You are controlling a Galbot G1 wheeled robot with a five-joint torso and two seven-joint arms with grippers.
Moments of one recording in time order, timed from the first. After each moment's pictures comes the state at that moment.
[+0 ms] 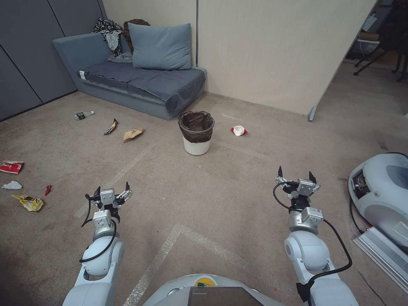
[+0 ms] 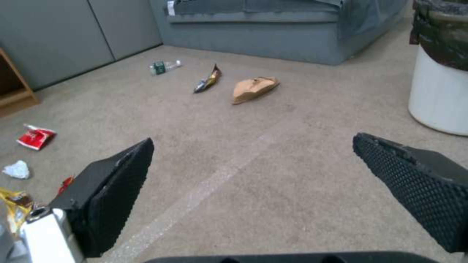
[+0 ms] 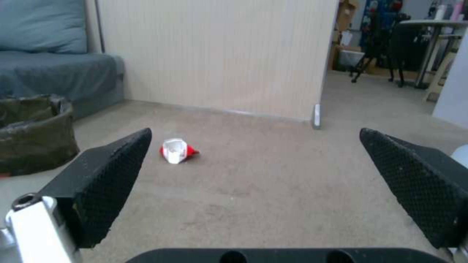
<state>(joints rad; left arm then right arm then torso) 1.50 -1.41 -0.67 -1.96 -0.12 0.15 -0.24 -1.49 1.35 0.63 2.00 0.16 0.05 0.30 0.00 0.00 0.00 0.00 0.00</state>
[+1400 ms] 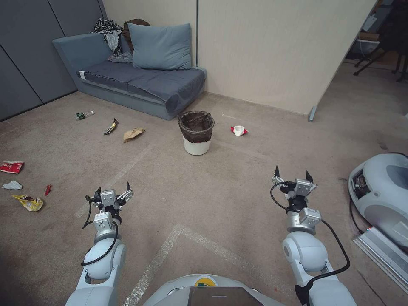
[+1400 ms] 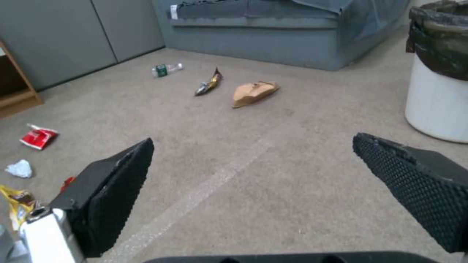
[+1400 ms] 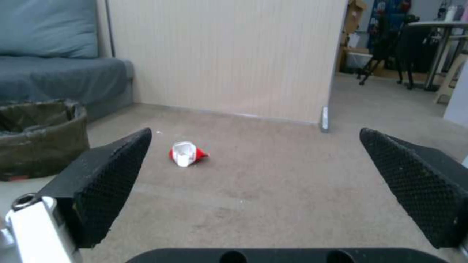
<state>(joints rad) 1.53 -1.43 -0.66 -2.00 -0.11 0.14 -0.26 -1.49 1.35 0.62 2.01 0.16 0.05 0.30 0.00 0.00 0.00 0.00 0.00</state>
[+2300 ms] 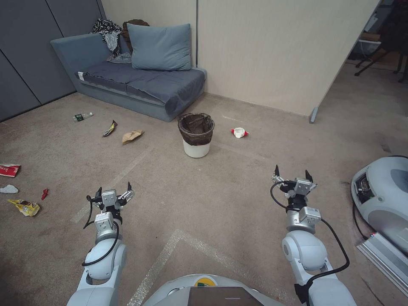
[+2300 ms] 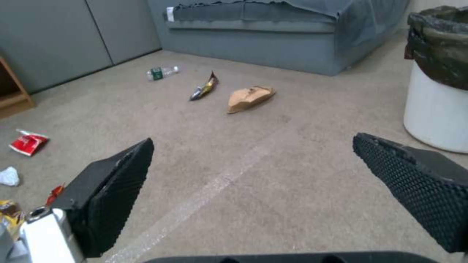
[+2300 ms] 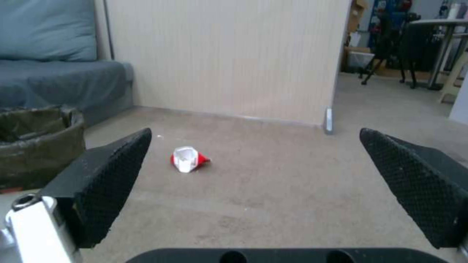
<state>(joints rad) 1.53 -1.43 -0.66 -2.00 -0.11 0.14 -0.26 -1.48 1.35 0.61 2.02 0.17 0.05 0.30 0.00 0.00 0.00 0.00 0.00</state>
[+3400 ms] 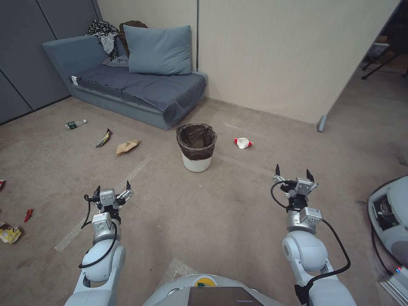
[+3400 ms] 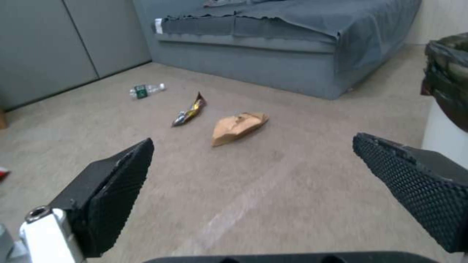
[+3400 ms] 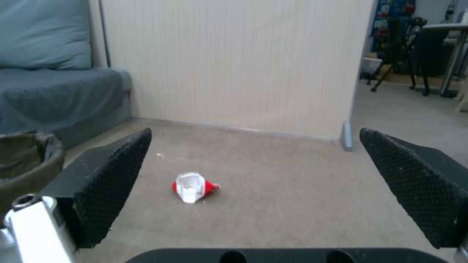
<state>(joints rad) 1.55 -1.43 -0.66 -2.04 -0.11 0.14 -0.26 -1.49 1.36 0.62 2.03 0.16 0.06 0.30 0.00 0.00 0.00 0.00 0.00</state>
